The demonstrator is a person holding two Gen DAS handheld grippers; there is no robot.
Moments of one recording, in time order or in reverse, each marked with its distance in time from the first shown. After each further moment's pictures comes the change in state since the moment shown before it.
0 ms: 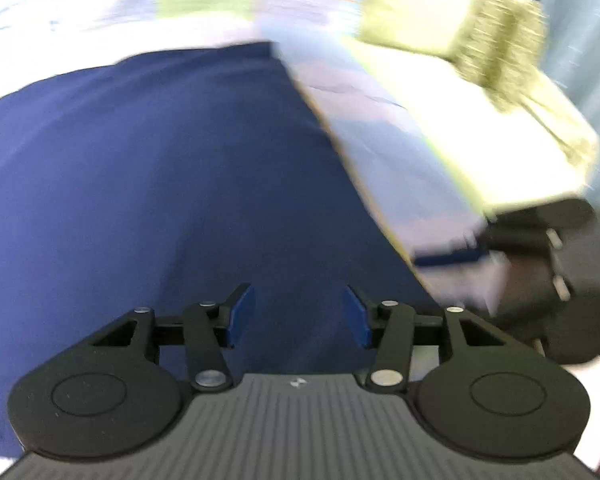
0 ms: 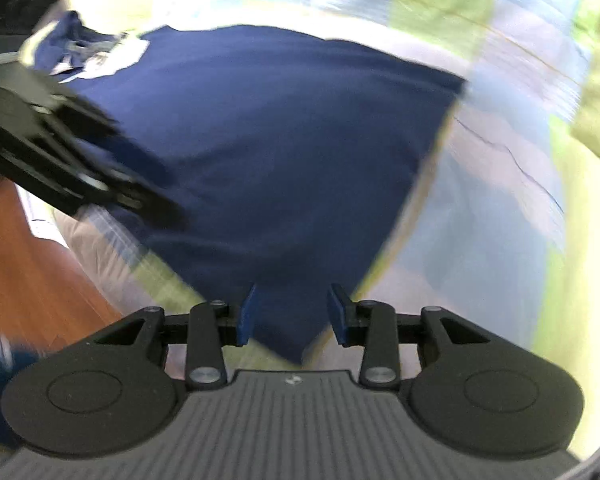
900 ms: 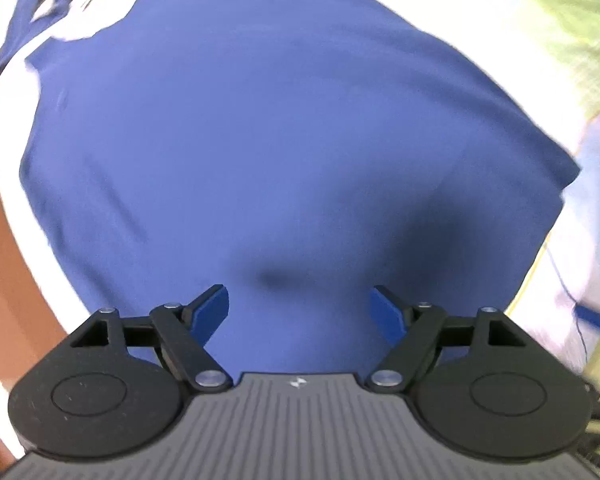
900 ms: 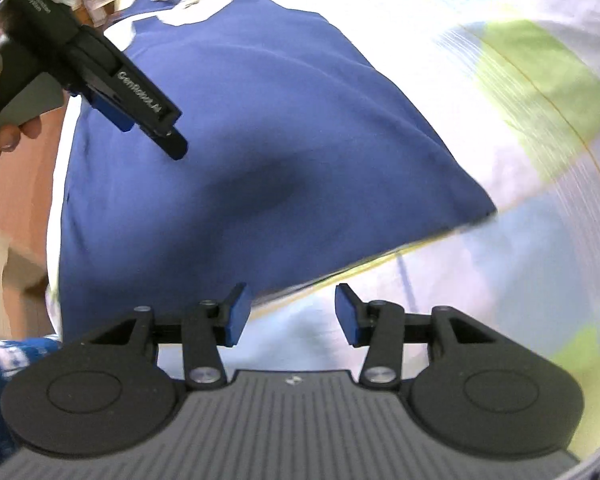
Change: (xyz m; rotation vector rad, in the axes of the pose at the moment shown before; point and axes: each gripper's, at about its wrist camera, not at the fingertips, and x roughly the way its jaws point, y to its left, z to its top) left arm 0.052 0.000 0.107 -1.013 0.191 0.575; right arm 0.043 -0.208 0.146 -0.584 0.122 0.331
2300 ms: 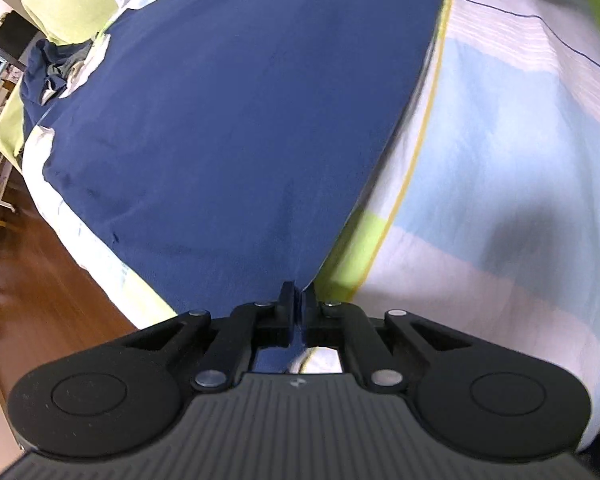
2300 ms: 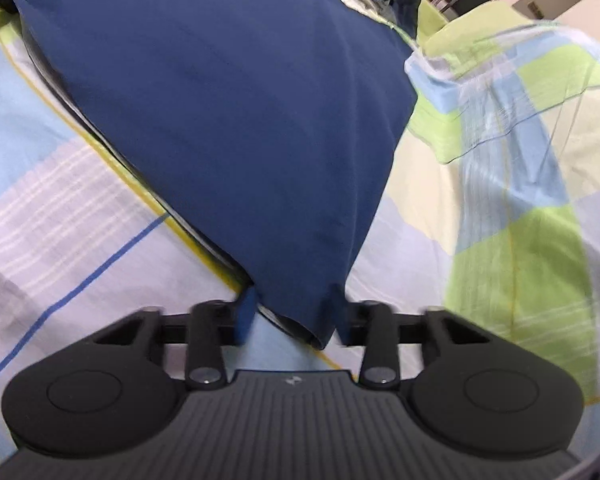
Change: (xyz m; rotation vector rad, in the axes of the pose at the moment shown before) left arm 0.034 -0.052 -0.180 0.430 -0.188 0.233; right arm 0.073 -0.076 -0.012 -0.968 -0.127 -0.170
